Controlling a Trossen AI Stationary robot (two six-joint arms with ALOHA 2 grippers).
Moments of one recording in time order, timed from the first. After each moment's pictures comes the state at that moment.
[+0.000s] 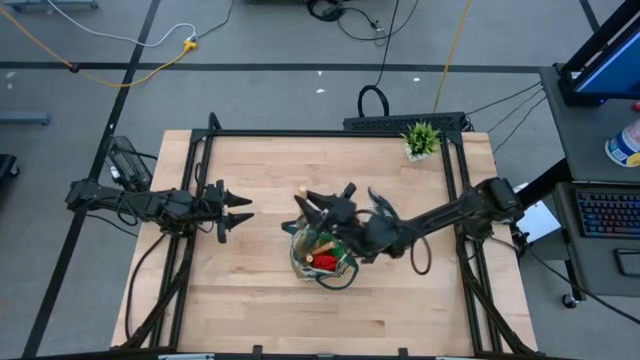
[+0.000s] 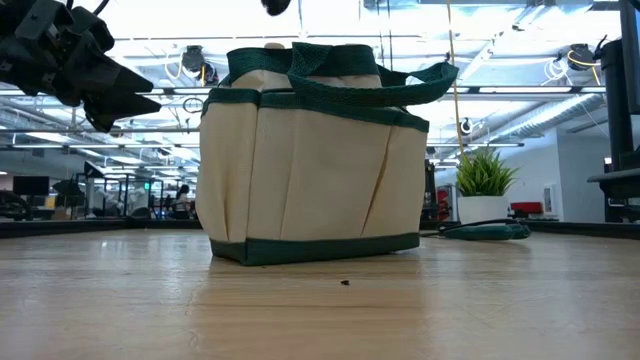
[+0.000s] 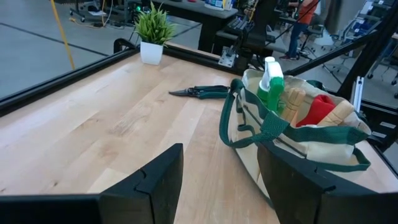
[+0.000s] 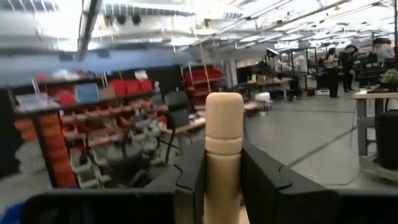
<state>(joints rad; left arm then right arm) -0.18 0.26 0.17 -0.10 -0.32 -0.29 0.32 1.81 1.36 0.81 0.90 -0.07</state>
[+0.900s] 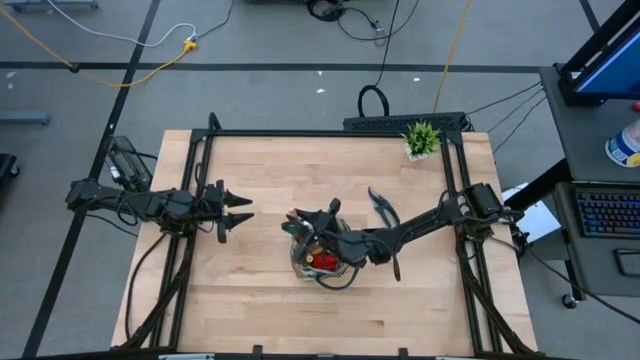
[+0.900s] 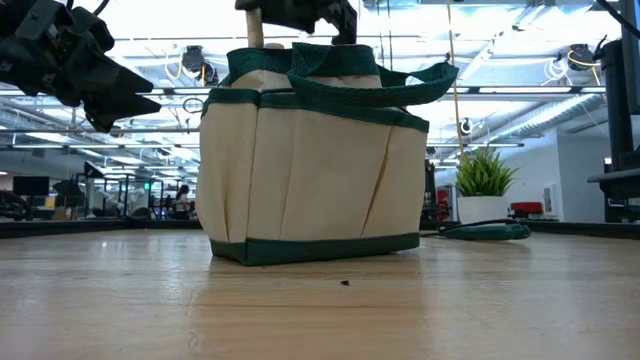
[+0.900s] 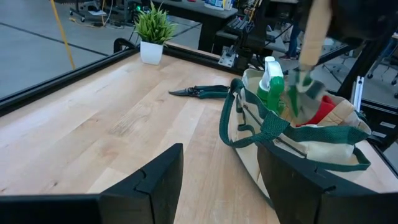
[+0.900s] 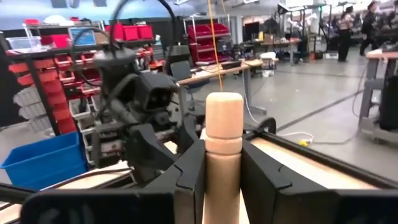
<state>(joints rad) -0.18 0.26 0.17 -0.11 -0.32 -0.29 0.31 1.93 1.29 0.70 0.86 0.13</state>
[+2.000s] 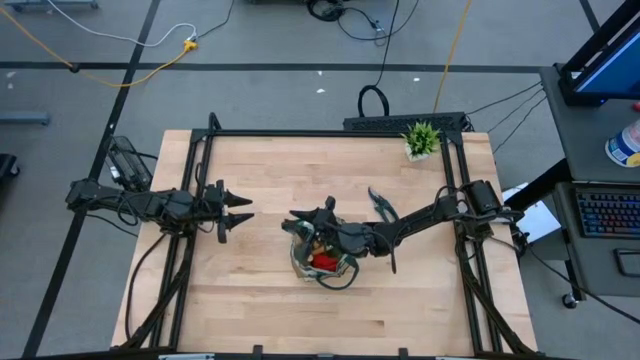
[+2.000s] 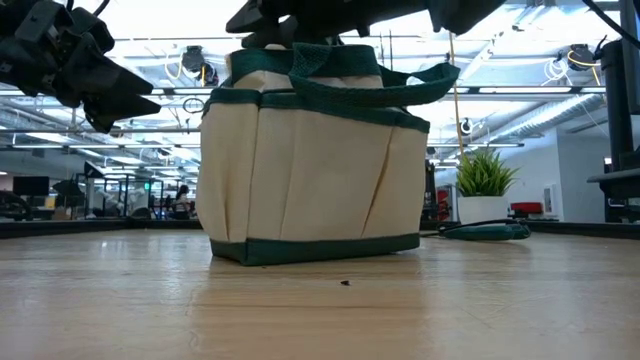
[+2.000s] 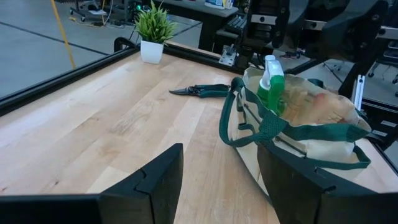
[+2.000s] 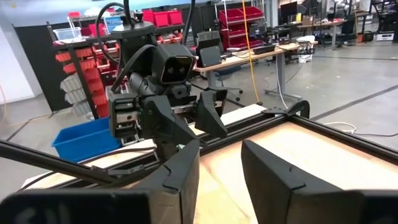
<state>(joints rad) -0.18 0.26 0.17 -0.11 -0.32 -0.29 0.25 1.93 1.19 0.76 0.65 0.20</state>
